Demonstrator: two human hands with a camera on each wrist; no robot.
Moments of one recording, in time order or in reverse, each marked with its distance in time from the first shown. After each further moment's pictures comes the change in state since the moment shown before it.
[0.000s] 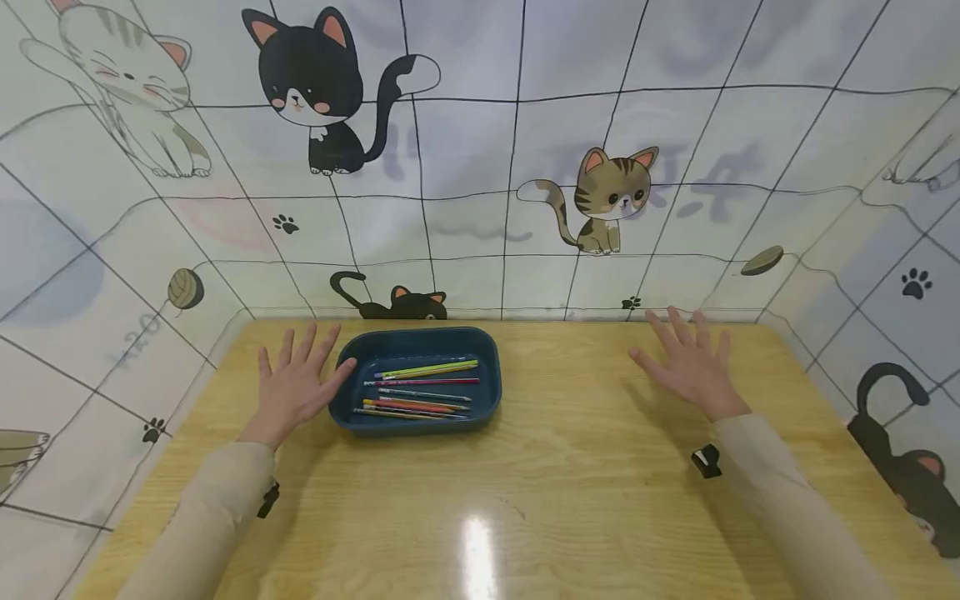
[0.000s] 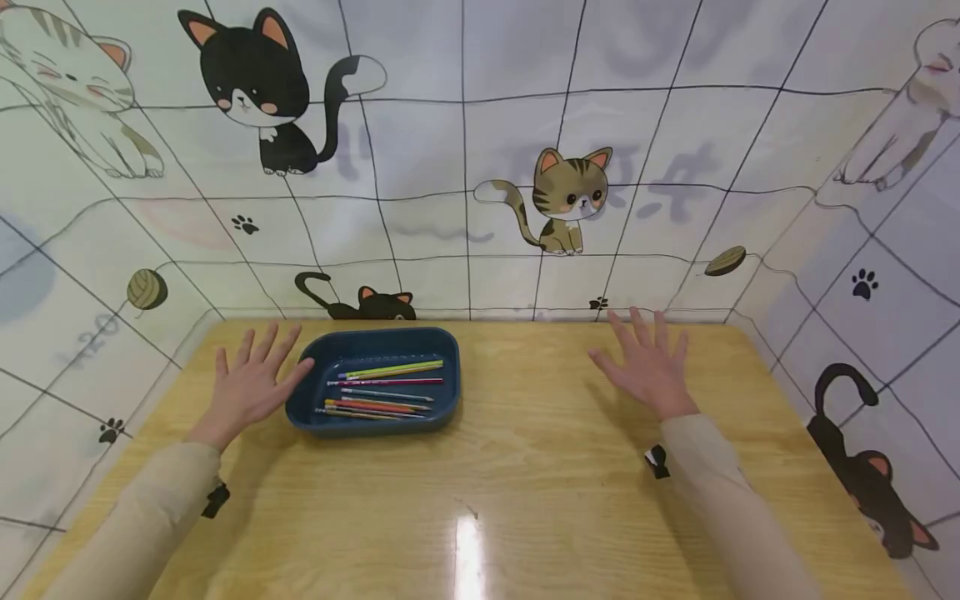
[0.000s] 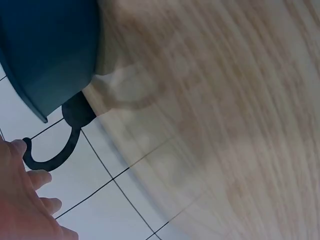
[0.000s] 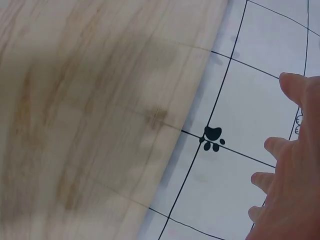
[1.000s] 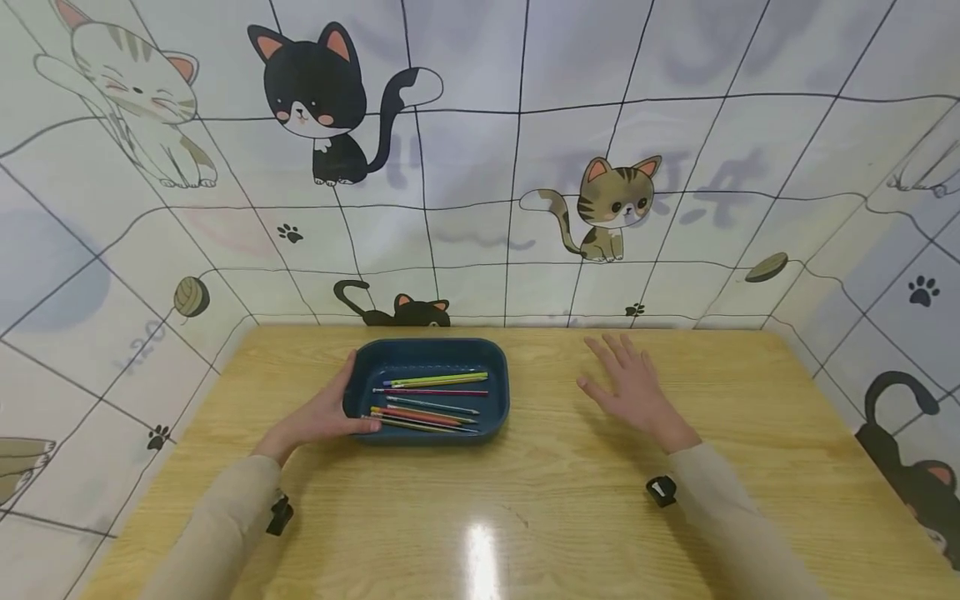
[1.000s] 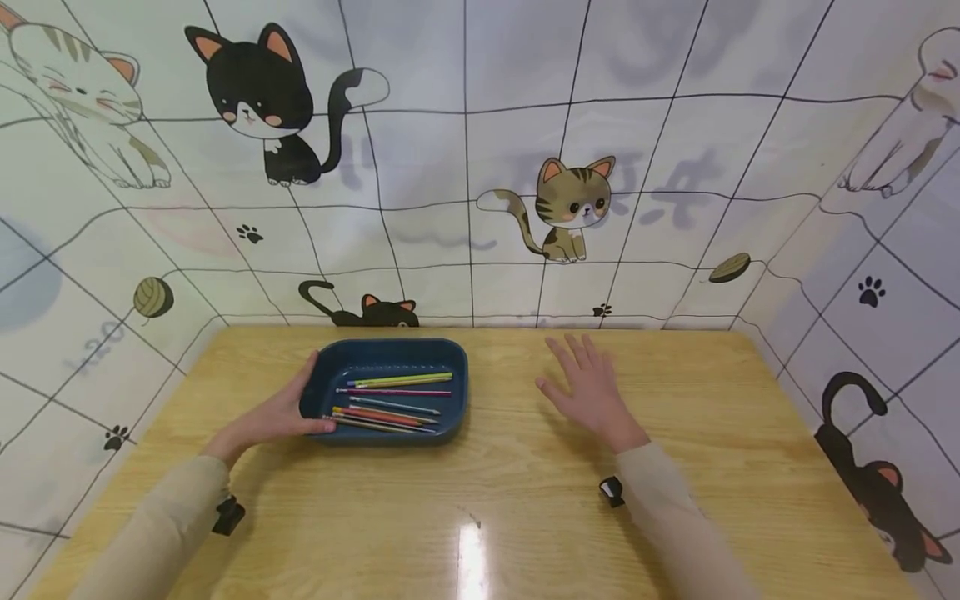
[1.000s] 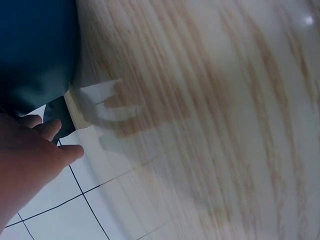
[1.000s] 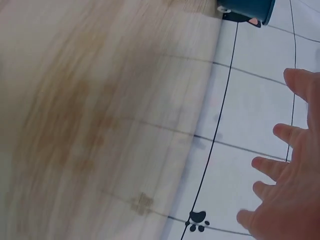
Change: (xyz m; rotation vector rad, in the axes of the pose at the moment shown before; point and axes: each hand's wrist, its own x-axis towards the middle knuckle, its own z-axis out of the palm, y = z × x) left_hand -0.001 -0.002 0.031 -0.626 -0.280 0.192; right_hand 0.005 -0.059 0.046 0.205 0.064 -0.233
